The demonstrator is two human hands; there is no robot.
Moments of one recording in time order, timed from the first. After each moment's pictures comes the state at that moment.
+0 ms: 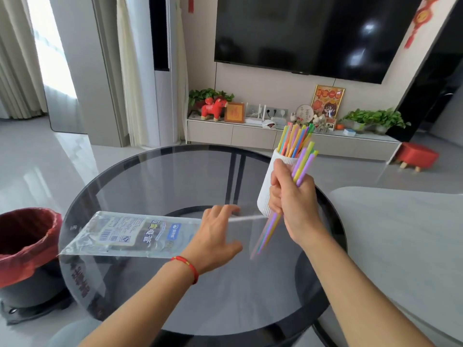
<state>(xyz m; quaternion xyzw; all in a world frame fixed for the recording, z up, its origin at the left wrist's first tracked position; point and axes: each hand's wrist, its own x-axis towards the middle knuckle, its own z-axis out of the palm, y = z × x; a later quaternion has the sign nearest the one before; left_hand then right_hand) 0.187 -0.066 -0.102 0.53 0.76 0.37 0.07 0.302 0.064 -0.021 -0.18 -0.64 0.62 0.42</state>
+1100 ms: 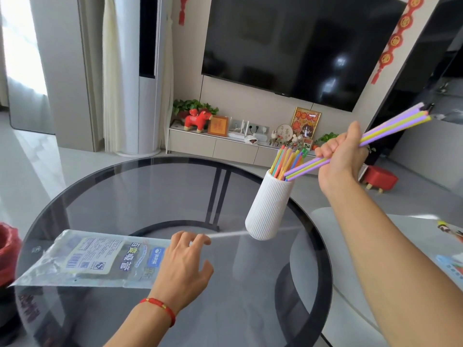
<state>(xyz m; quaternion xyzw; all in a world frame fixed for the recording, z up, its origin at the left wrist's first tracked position) 0.164 -0.082 -0.129 0.48 0.79 0.39 -0.05 0.288 0.164 0.089 -0.21 -0.43 0.59 0.65</state>
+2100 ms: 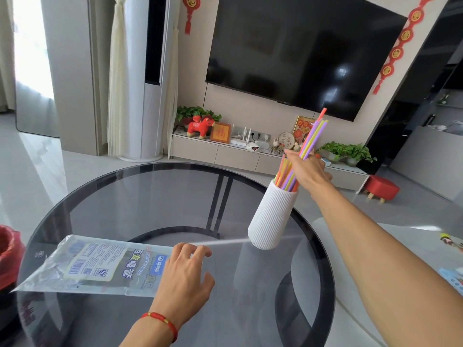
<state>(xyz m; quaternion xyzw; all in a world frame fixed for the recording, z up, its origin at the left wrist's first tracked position) 0.169 -0.086 -0.133 0.47 0.79 0.39 -0.05 0.253 0.189 0.066 -0.47 -0.80 0.23 0.29</state>
